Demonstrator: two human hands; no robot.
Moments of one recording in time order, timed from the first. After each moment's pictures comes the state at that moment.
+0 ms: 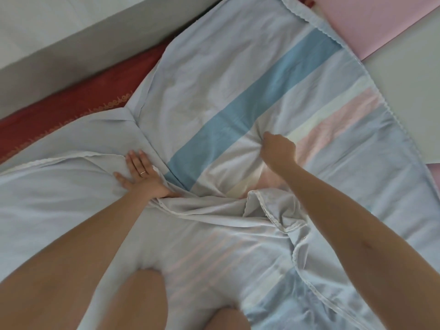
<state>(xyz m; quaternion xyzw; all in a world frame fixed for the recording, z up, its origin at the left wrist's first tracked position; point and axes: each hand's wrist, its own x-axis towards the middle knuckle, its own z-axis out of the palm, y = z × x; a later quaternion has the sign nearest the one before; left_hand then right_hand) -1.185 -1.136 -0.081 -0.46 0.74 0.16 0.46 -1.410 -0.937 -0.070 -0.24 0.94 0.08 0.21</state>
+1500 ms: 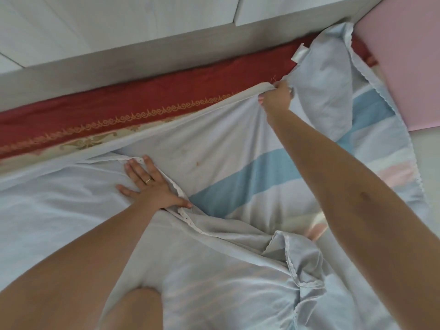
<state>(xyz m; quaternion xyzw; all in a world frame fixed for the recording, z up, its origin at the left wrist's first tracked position) -1.172 -1.186 -0.067 -0.57 0.63 0.32 0.43 -1.487 -1.169 -0.085 -0.03 0.87 -0.39 0.29</state>
